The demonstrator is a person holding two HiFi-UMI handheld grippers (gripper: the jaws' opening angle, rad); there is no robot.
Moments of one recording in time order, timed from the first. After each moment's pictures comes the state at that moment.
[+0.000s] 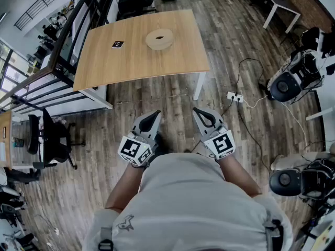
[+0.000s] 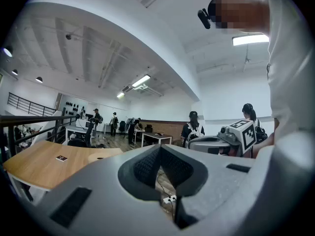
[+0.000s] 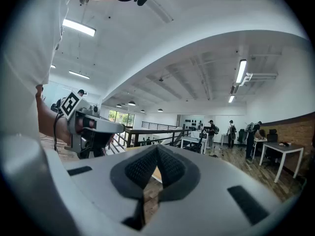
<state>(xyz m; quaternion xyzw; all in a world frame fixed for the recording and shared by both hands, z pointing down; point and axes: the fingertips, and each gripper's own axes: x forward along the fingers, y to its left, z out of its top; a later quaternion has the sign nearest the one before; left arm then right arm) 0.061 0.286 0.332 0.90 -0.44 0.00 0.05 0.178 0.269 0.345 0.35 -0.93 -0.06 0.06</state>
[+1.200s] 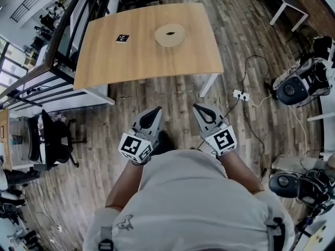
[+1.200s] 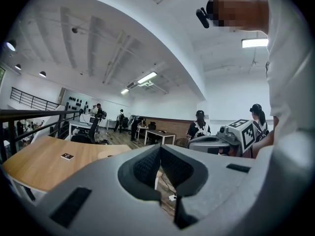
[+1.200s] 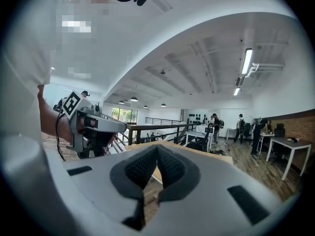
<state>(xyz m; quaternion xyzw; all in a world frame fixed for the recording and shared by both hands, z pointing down) -0.028 0.202 0.354 0.89 -0.44 0.00 0.08 0.084 0.184 0.367 0.33 -0.94 -0.03 0.09</state>
